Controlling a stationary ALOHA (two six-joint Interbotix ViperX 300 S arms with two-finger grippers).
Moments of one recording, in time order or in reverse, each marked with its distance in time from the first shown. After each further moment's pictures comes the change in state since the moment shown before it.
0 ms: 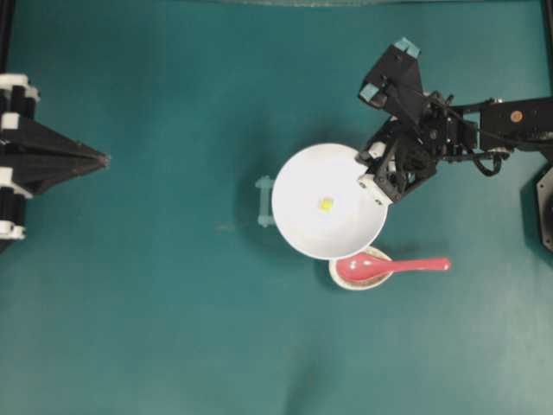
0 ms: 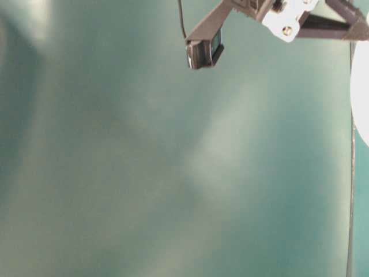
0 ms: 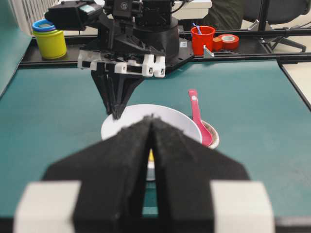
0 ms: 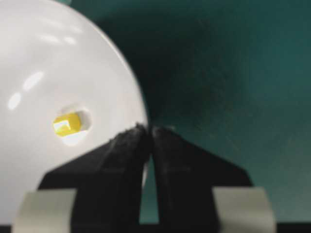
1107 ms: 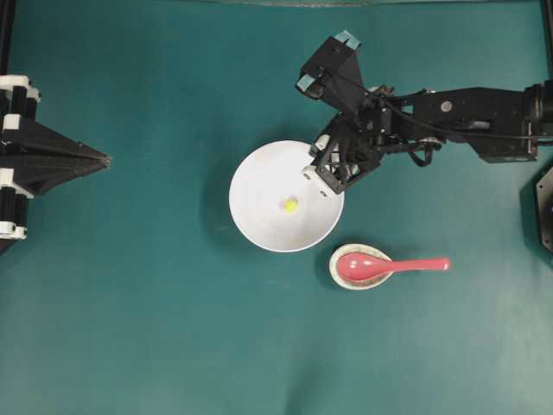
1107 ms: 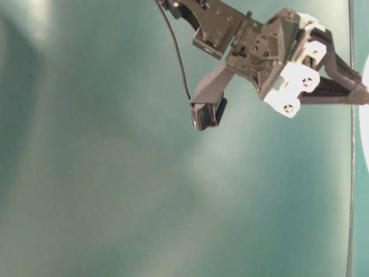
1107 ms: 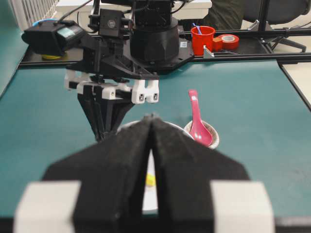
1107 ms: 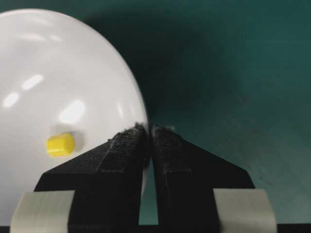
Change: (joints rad) left arm 0.000 0.000 0.000 0.000 -0.002 -0.002; right arm -0.003 0.190 -0.229 0.028 0.051 0.003
